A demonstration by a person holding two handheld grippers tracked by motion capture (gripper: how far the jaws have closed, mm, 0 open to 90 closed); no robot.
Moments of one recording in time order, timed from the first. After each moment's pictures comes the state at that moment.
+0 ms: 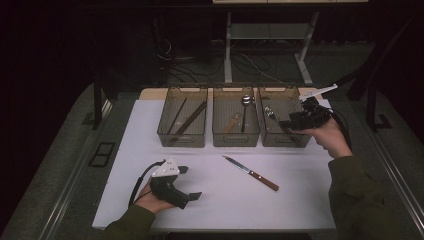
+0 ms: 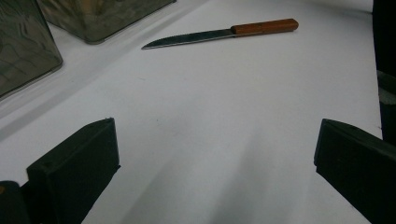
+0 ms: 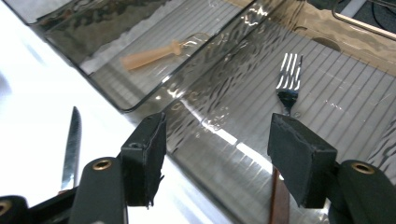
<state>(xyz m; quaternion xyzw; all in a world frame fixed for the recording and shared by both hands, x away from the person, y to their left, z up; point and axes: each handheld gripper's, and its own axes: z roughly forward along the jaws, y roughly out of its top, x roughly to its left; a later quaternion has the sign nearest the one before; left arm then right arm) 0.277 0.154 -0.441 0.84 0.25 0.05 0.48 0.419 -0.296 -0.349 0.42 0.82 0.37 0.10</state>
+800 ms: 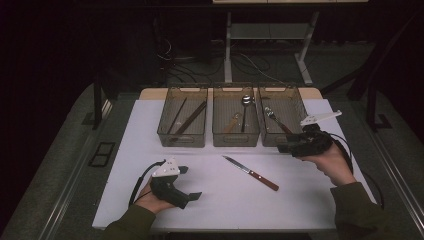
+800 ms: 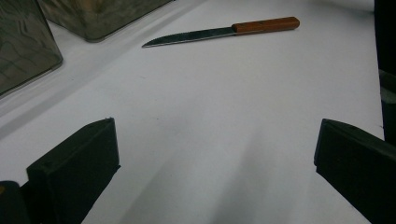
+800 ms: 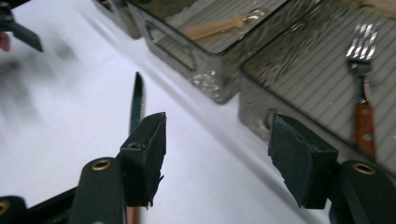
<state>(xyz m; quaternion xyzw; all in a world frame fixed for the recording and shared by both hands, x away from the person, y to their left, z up) 0.277 0.154 -0.441 0.84 0.25 0.05 0.47 0.351 -0.287 -0.371 0.38 0.83 0.40 0.07</state>
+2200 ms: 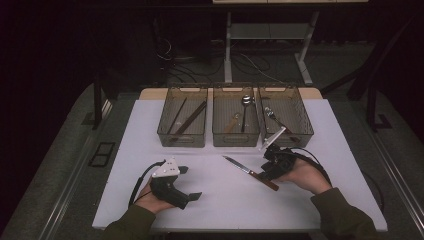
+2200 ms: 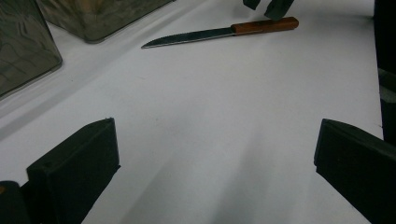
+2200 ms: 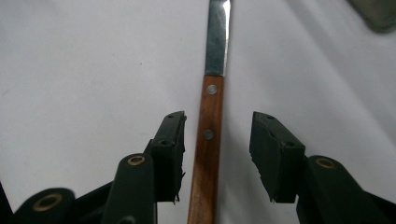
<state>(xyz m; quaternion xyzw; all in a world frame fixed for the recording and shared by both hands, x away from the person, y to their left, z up) 0.276 0.153 -0.441 0.84 0.25 0.06 0.47 0.339 -0.197 -0.410 0.29 0.93 0.21 0.00</state>
